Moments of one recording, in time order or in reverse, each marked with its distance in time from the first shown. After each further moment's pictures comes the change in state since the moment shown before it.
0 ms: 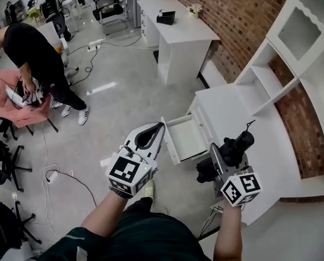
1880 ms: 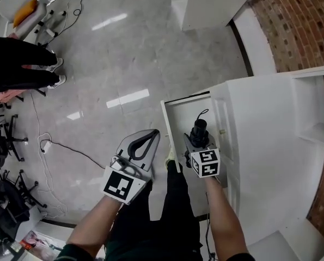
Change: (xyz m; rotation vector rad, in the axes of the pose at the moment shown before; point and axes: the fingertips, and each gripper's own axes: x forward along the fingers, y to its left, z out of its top) left arm 0.237 0.162 -0.315 -0.135 0.329 0.107; right arm 0.345 -0.154 -0.454 0.050 0.660 0.198
